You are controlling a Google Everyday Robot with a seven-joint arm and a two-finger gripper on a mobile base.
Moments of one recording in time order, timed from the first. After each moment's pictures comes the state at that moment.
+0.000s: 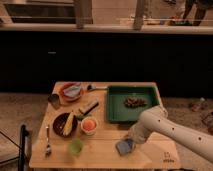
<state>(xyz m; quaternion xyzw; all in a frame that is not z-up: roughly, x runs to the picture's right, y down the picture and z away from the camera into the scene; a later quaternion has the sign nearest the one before) 0.150 0.297 0.778 -0.32 -0.23 -0.18 0.90</state>
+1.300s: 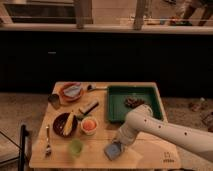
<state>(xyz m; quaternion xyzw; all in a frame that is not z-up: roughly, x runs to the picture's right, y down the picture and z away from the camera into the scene) 0.083 0.315 0.757 -0.33 -0.29 -0.27 0.86</state>
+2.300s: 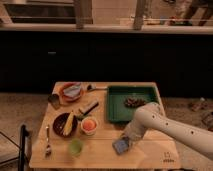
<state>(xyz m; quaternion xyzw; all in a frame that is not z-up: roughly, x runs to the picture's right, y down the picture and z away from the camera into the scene) 0.121 0.295 0.780 -0.33 -0.25 -0.22 0.88</state>
